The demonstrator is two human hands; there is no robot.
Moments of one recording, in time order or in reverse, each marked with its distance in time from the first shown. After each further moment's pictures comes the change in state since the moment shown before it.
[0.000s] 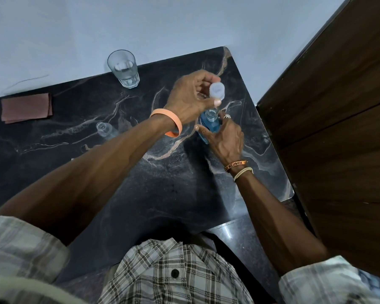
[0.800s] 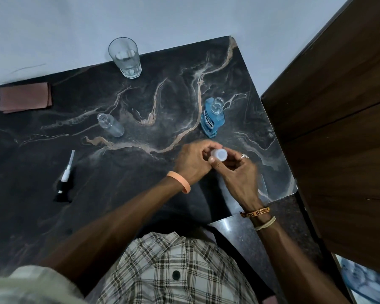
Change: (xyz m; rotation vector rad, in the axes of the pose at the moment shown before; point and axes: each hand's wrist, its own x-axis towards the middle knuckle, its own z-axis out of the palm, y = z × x) left_hand -0.118 -0.057 0.066 0.036 -0.055 -0.176; right_hand -0.099 0.031 -0.028 0.500 -0.183 0.195
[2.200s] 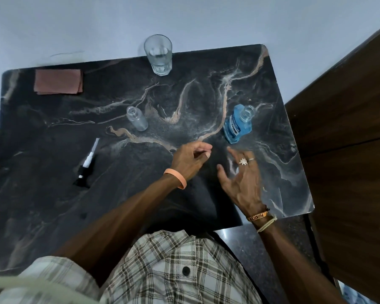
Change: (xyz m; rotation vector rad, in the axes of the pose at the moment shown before) left_hand -0.005 -0.060 -0.034 -0.138 0.116 -0.173; right_hand 0.006 -0.004 0.032 -0.653 0.047 -0.421
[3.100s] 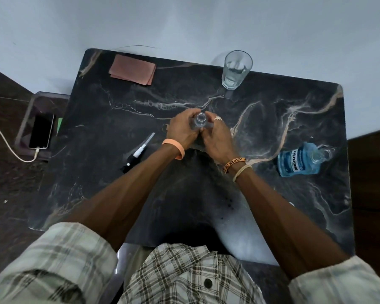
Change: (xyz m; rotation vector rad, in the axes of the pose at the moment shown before) left_hand 0.042 -0.033 -0.169 0.114 0.439 -0.090; right_hand 0.129 -0.168 0.125 0.301 -0.475 -0.169
